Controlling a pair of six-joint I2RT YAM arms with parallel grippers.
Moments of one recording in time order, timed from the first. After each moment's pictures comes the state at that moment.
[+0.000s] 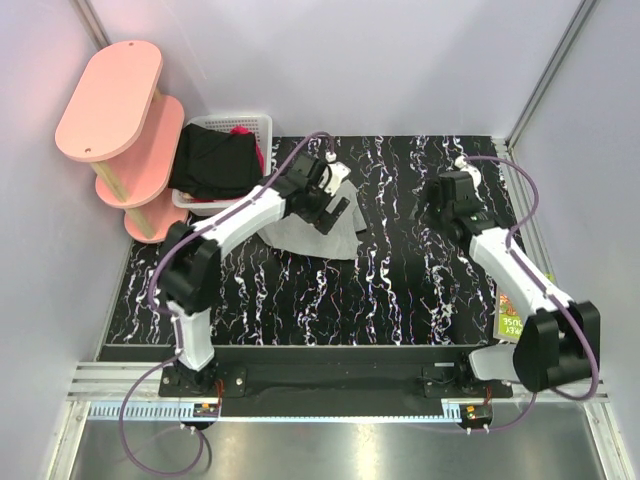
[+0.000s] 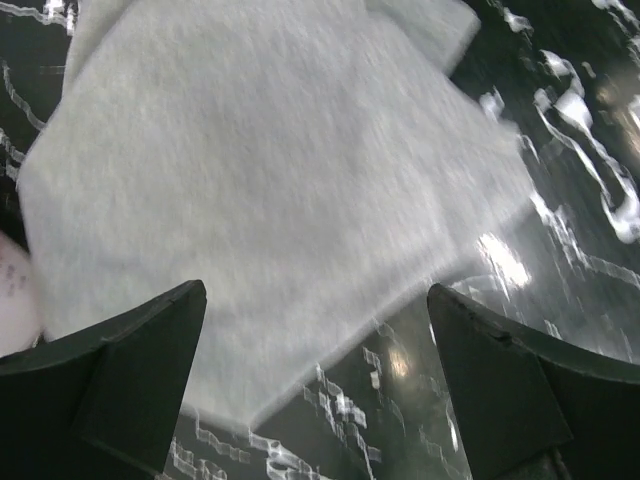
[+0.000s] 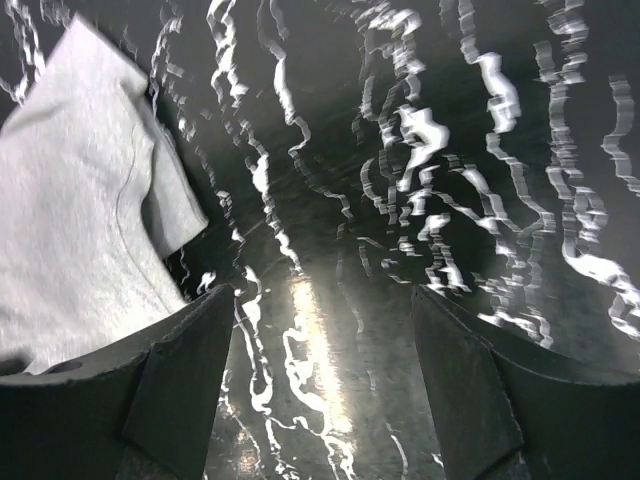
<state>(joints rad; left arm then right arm) -0.60 1.83 1.51 -0.59 0.04 0.14 0.25 1.35 1.02 -0.40 0.16 0.55</state>
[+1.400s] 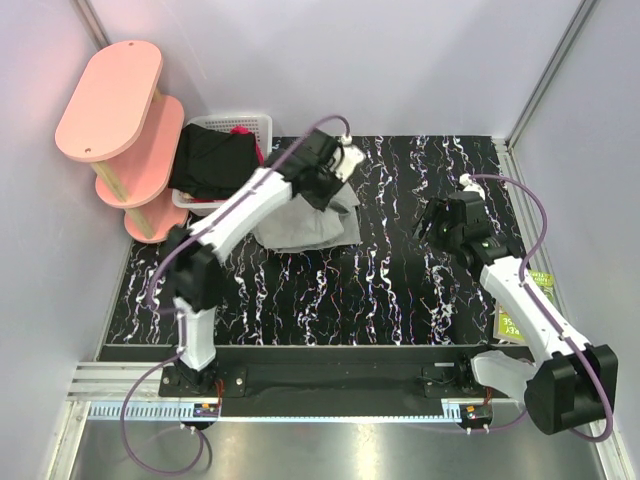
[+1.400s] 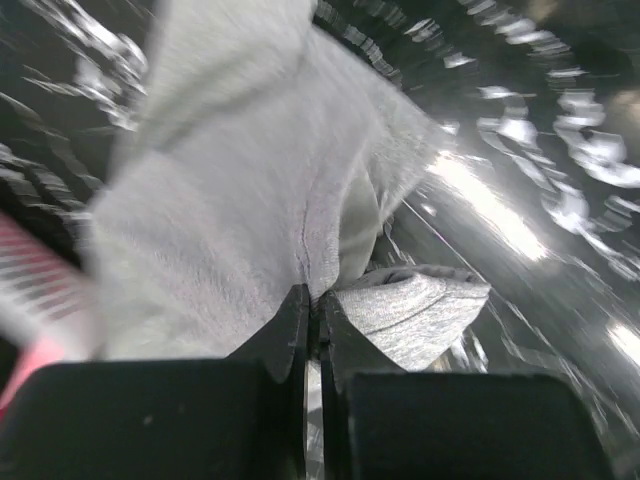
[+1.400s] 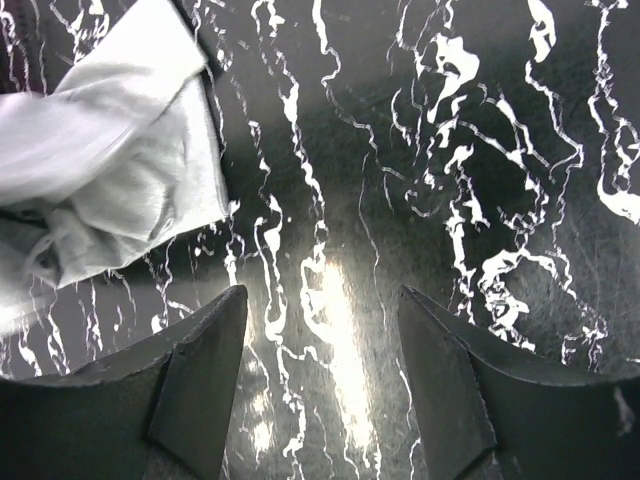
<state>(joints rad) -0.65 2.00 1.90 -0.88 0.03 0.19 0.25 1.12 0.87 -0.42 0.07 0.57</state>
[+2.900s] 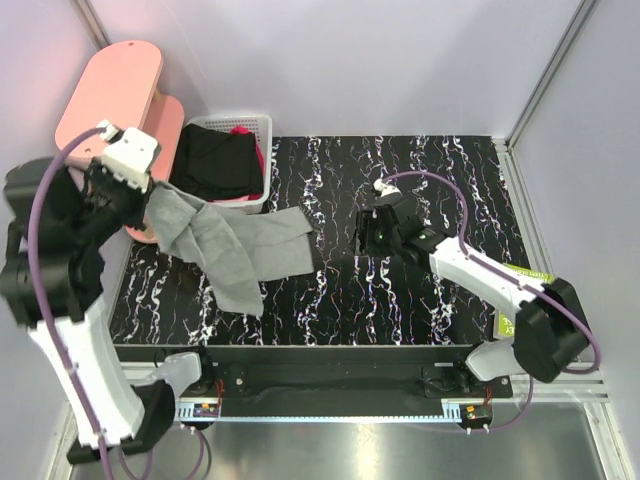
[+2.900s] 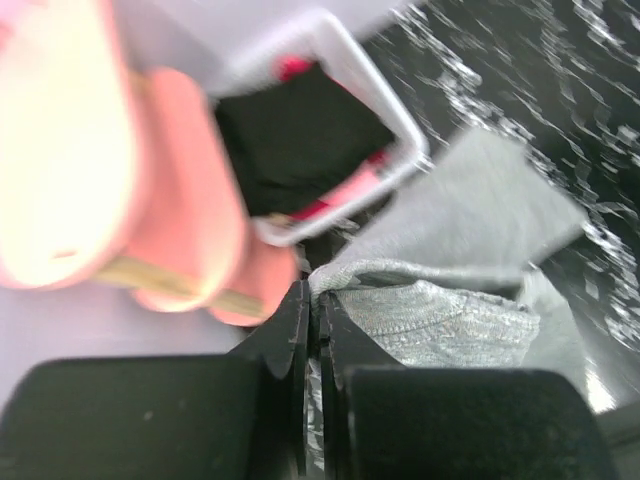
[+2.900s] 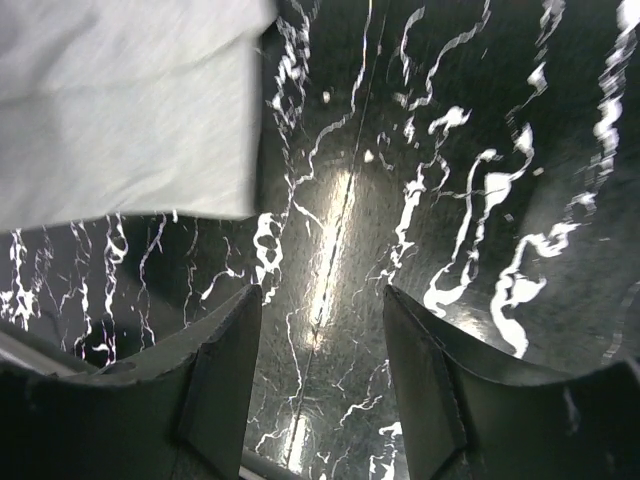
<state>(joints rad) 0.15 1.11 1.98 -1.28 0.40 0.53 0.62 1.43 0.99 -0.31 -0.02 0.57</state>
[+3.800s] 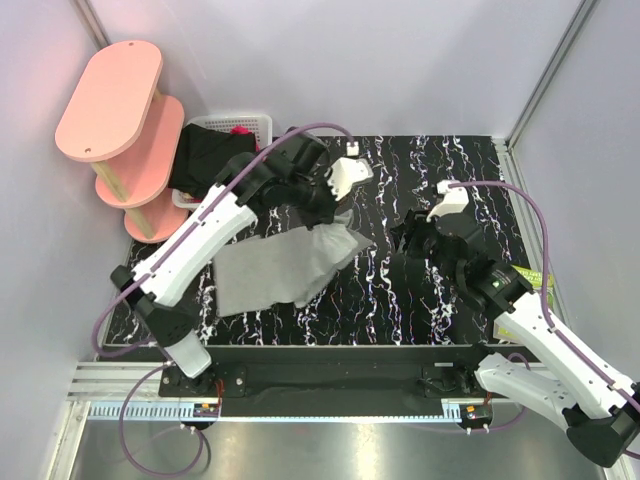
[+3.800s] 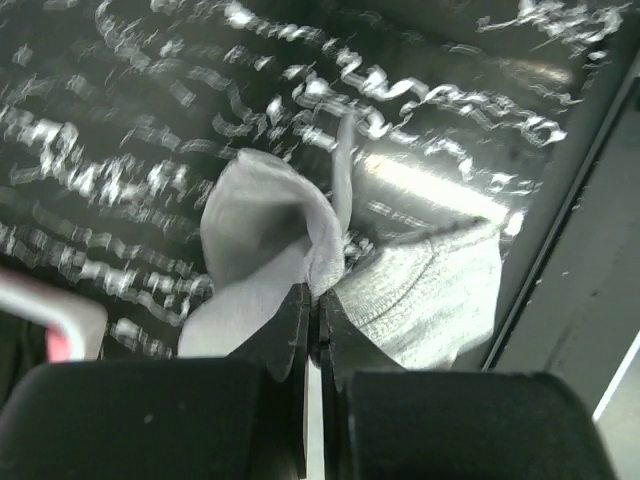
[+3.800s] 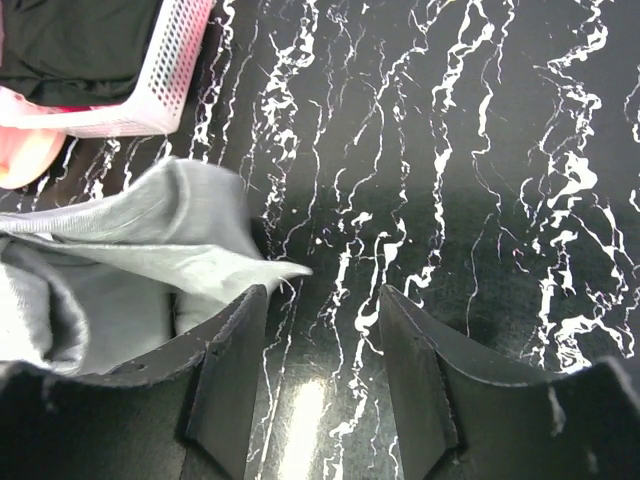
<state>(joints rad) -0.75 1.63 1.93 -1.14 0.25 0.35 0.65 0.87 0.91 -0.41 0.28 0.47</state>
